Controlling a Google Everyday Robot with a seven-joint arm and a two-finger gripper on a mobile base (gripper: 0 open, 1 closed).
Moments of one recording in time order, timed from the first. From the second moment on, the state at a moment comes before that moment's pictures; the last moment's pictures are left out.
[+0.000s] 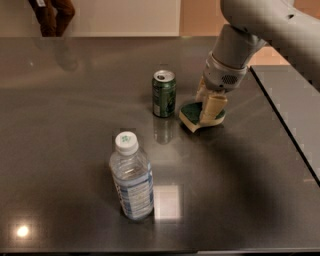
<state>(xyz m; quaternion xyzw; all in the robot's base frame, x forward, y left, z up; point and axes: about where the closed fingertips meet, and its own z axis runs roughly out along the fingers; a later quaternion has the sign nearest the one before) 0.569 -0.121 0.853 -0.72 0.68 0.07 0.10</state>
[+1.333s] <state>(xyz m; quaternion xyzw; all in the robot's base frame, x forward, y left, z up) 0.466 -0.109 0.894 -0.73 0.67 0.07 0.09</state>
